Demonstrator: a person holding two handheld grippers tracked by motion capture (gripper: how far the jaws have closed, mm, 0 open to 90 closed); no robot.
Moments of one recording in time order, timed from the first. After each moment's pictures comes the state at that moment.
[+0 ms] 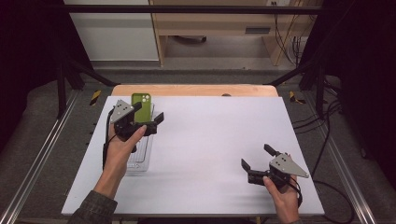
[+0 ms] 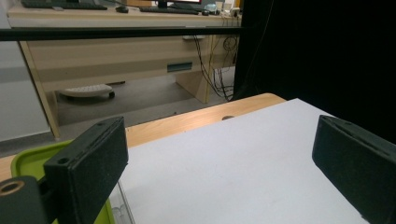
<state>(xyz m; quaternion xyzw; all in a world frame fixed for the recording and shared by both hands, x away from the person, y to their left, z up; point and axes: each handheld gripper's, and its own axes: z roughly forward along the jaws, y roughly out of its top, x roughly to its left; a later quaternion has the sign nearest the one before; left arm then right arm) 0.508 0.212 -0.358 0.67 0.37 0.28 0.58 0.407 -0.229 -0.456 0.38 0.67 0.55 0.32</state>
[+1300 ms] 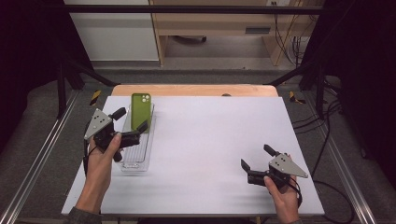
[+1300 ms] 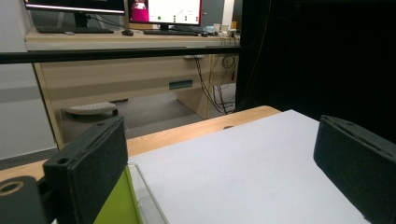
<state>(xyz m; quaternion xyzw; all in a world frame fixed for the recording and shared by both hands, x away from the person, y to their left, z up) 0.468 0.252 -0.355 0.65 0.36 0.30 0.60 0.407 -0.229 -0.457 0.38 0.68 0.54 0.33</state>
